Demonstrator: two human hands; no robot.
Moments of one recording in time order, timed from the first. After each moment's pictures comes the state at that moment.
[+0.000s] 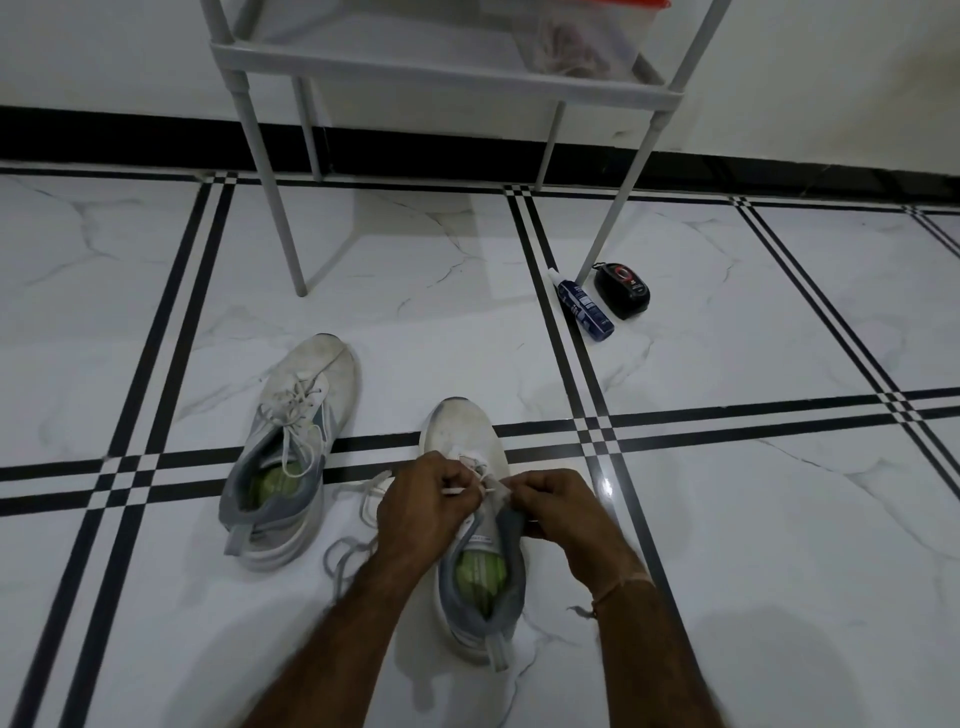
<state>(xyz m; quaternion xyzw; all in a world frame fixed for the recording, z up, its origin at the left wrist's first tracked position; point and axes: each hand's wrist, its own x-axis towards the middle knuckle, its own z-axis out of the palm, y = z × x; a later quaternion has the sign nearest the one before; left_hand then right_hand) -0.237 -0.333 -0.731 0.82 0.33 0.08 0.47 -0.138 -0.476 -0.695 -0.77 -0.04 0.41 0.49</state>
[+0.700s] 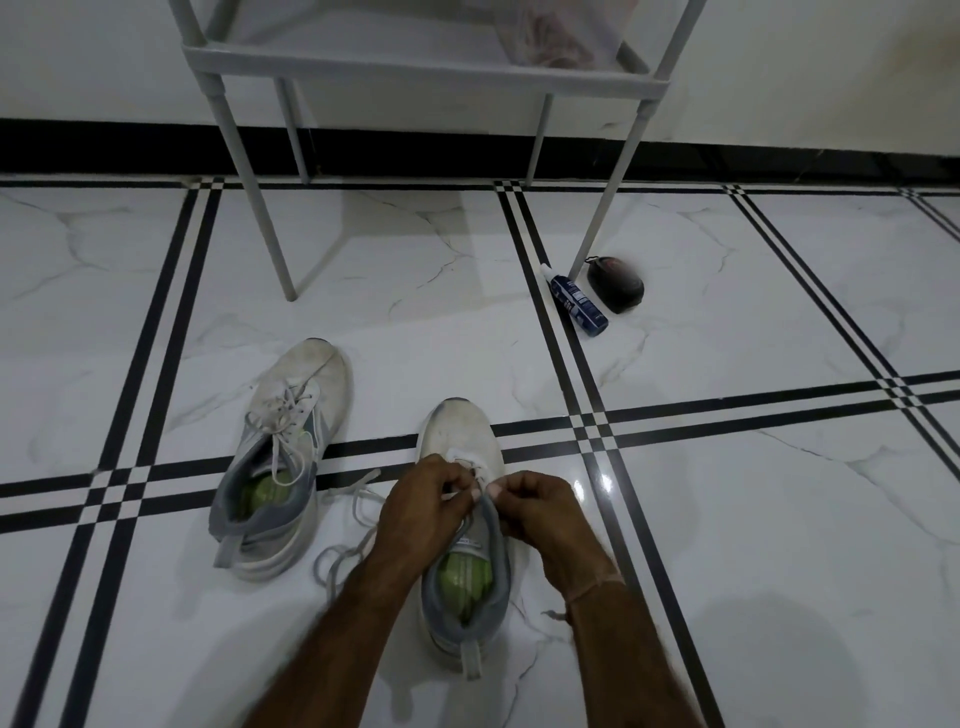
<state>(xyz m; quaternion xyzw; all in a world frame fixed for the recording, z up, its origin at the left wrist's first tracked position) -0.232 -0.327 -0.746 0.84 0.26 0.04 0.48 -0.150 -0.468 -0.717 -0.73 0.02 0.38 0.57</state>
